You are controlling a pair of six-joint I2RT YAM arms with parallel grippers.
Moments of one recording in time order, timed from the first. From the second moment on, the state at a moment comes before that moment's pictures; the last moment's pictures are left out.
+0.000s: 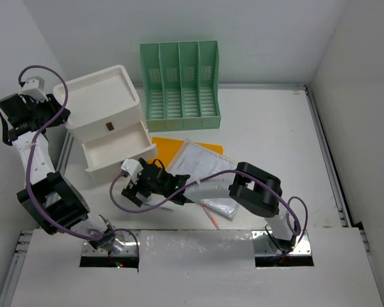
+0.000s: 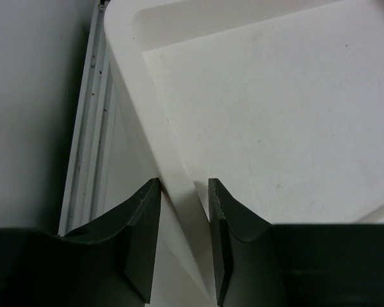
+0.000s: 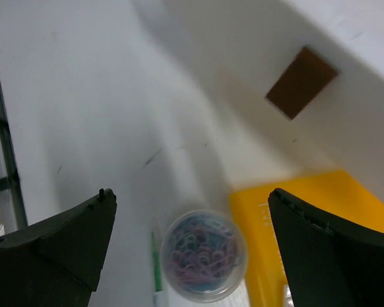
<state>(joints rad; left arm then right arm) 0.64 1.45 1.29 -0.38 0.60 0.10 1.20 2.05 1.24 0.42 0.05 -0.04</state>
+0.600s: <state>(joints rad) 0.63 1.46 1.29 -0.39 0.63 0.13 1.25 2.18 1.39 0.06 0.24 -0.01</state>
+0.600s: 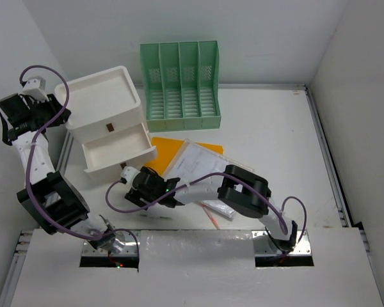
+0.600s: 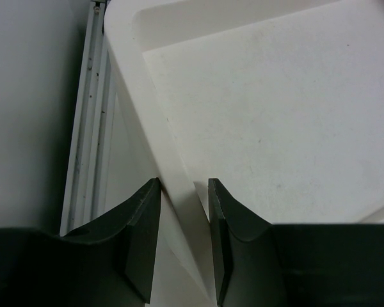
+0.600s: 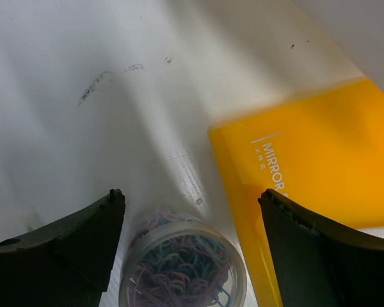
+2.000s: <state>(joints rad) 0.64 1.46 1.29 -0.39 0.63 0.13 1.25 1.87 1.16 -0.04 0.08 -0.07</state>
